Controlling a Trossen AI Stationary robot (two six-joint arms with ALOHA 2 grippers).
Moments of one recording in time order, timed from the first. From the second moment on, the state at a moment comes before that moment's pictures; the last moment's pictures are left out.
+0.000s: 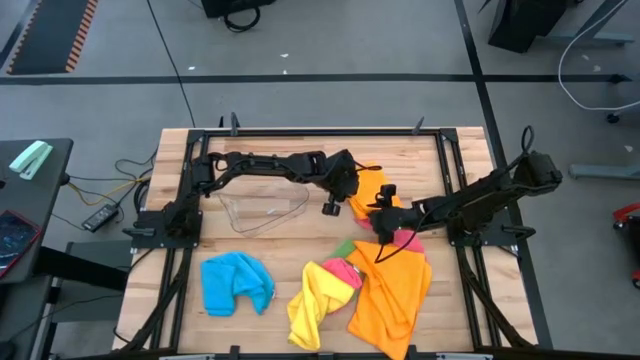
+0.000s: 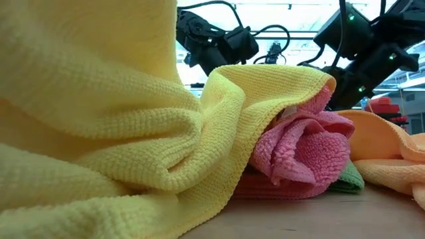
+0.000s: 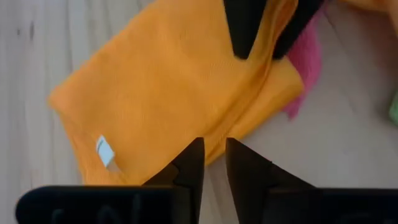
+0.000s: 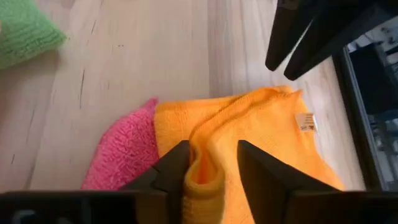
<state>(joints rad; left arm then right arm) 0.21 2.16 1.65 -0.39 0.11 0.53 0.13 1.39 0.43 0.12 0.55 -0.24</state>
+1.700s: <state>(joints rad) 0.19 2.23 1.65 -0.24 -0.24 0.66 0.14 1.12 0.43 -0.03 0.65 0.13</state>
